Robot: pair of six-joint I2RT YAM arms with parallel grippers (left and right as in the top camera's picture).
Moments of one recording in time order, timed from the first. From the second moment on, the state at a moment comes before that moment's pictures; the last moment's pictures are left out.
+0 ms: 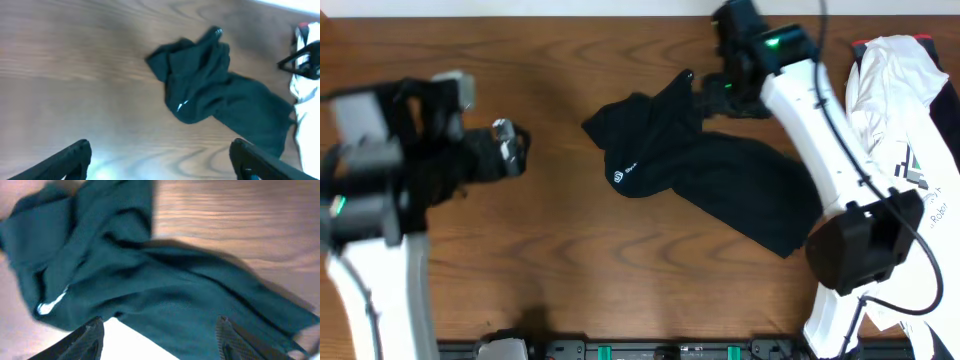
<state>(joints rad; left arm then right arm) 0.12 1.28 1.59 -1.25 0.37 -0.04 0.31 2.01 1.99 -1.28 0.00 0.37</state>
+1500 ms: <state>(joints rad) -0.09 1.81 1.59 -1.11 -0.33 -0.24 0.17 2.01 1.99 -1.41 -0.08 0.31</state>
